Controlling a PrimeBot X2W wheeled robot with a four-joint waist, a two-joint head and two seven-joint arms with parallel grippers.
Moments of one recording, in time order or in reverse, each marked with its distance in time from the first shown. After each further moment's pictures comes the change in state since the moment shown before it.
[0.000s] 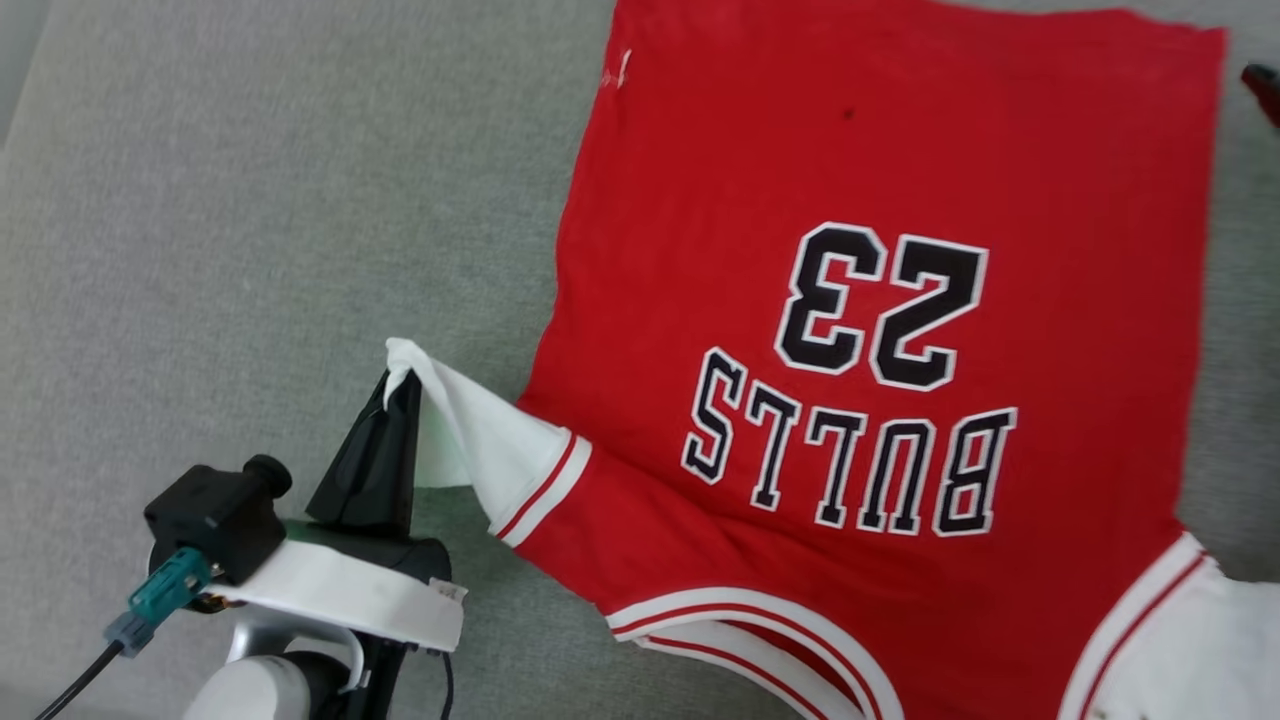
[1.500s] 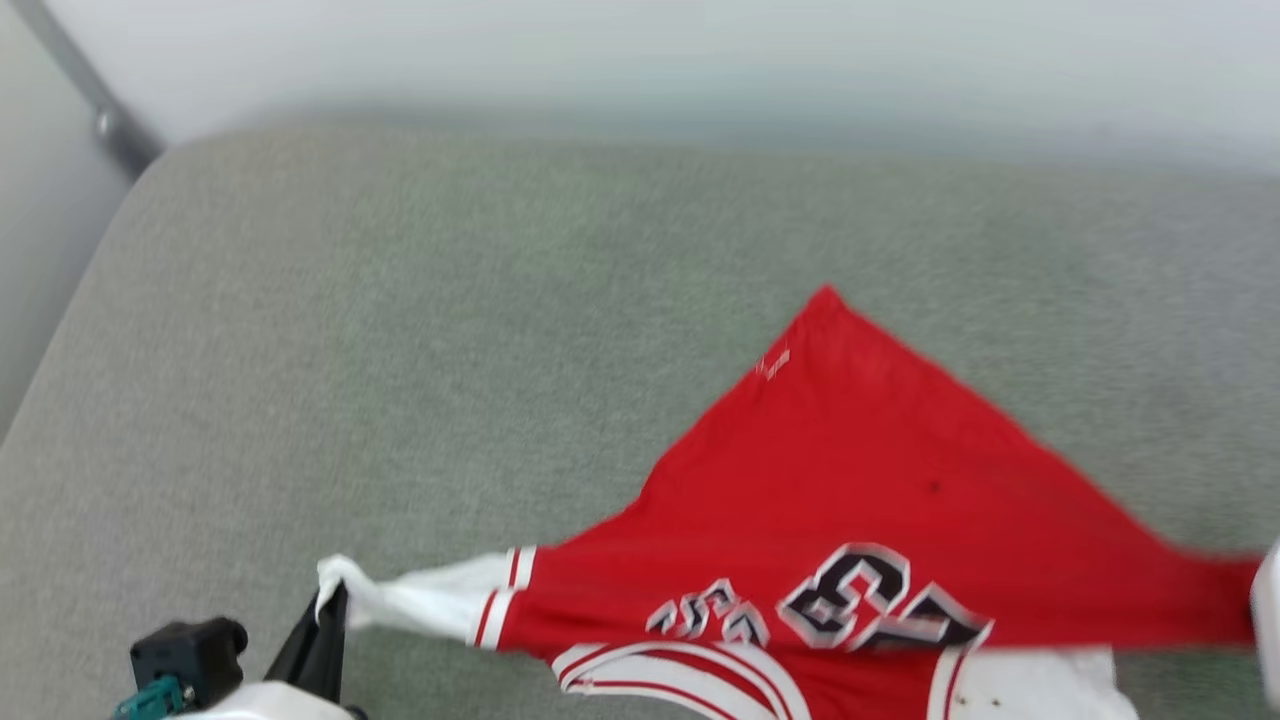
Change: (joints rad) left arm 0.244 0.062 0.045 0.103 -0.089 0.084 0.074; right arm 0.760 -0.172 0.058 -0.544 0.060 0.000 0.402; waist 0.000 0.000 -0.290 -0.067
